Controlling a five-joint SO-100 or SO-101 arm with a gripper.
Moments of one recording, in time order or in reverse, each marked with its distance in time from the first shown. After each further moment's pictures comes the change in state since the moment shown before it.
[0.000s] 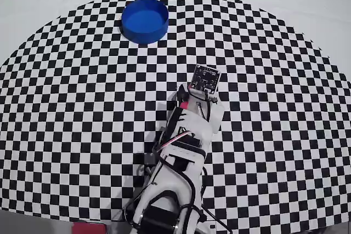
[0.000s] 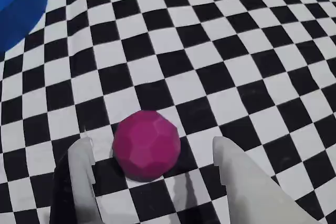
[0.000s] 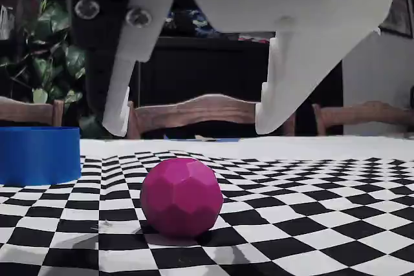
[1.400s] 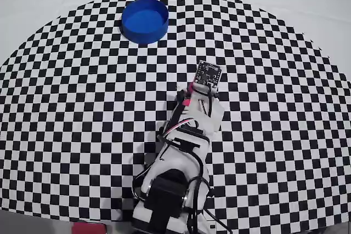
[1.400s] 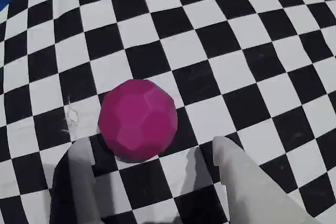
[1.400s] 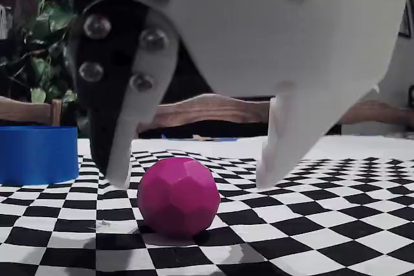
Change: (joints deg) arm 0.4 -15.4 -7.3 -0.1 0.1
